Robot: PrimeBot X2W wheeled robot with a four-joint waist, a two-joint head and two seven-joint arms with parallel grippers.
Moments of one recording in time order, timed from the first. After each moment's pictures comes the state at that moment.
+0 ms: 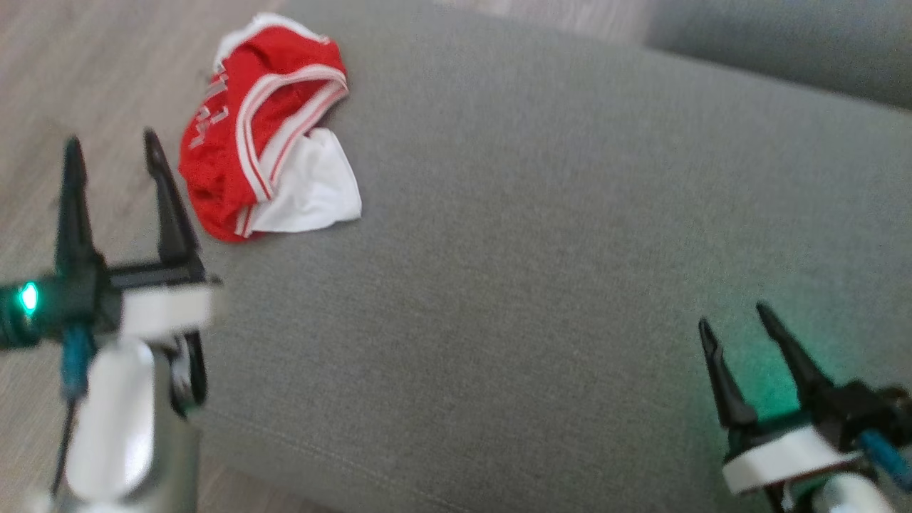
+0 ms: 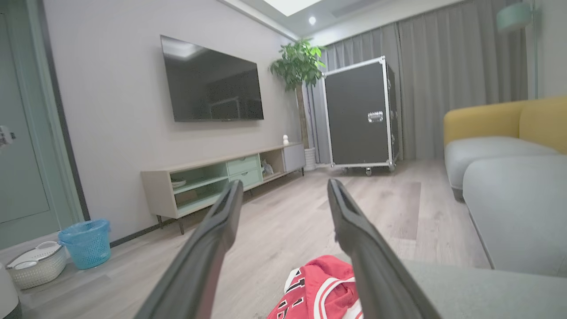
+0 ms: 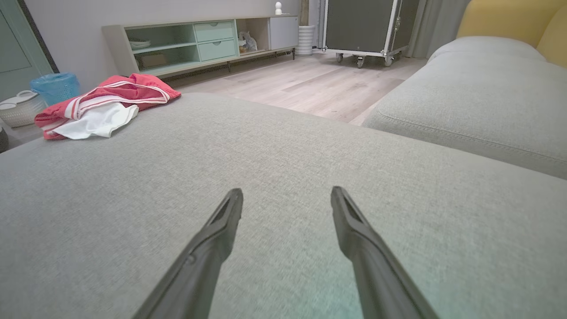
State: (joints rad) left arm -0.31 0.10 0.01 0.14 -0.07 0.11 -0.26; right arm 0.08 -0.21 0.11 0.16 0.10 0.13 -0.25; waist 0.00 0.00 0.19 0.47
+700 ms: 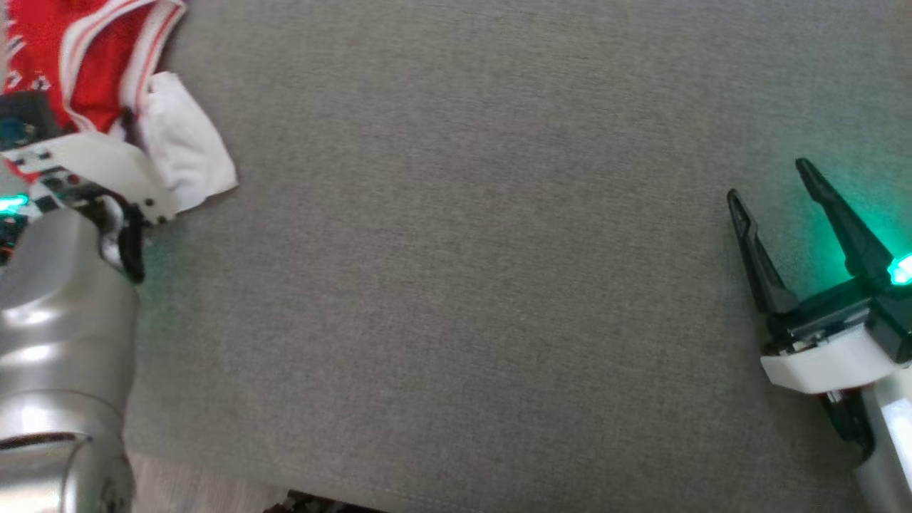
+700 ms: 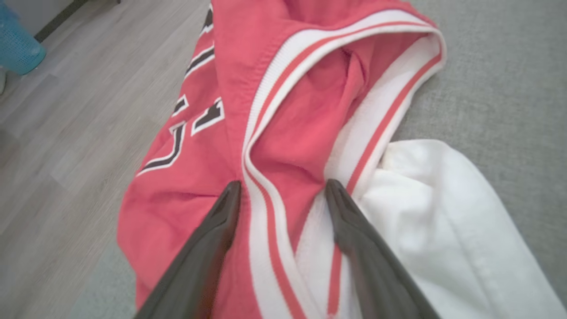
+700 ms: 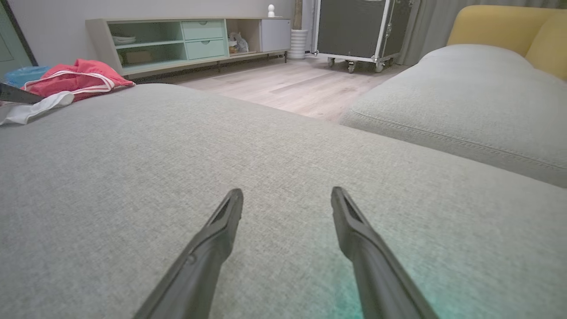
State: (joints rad) left arm -0.97 0.21 0.07 1.17 -0.19 0.01 0.10; right arm -0.15 -0.39 0.17 0.03 0.10 0.13 -0.26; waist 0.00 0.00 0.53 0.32
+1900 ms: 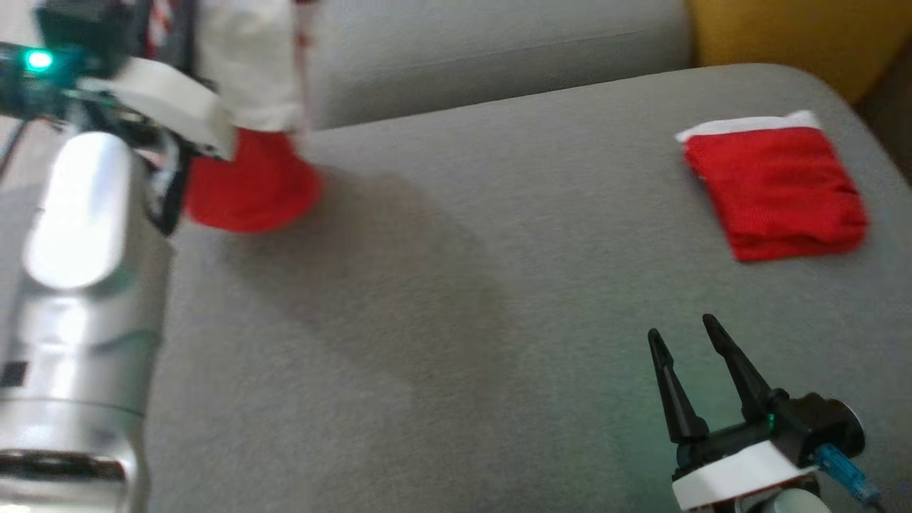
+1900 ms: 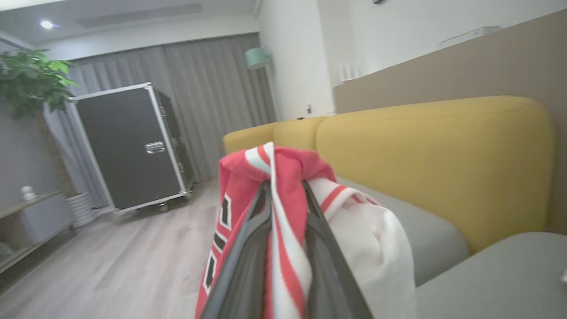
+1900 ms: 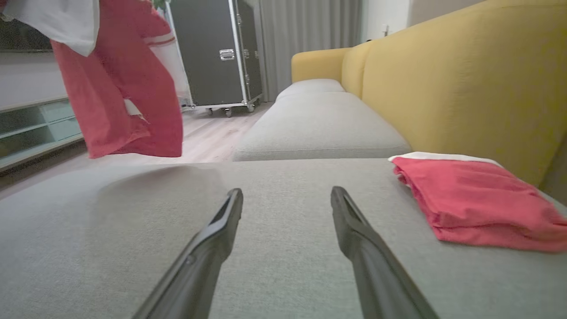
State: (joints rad) left arm -0.92 0.22 -0.22 0.67 -0.18 -0.13 -0.02; right arm 0.08 -0.14 0.20 0.14 0.16 0.13 -0.26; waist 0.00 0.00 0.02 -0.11
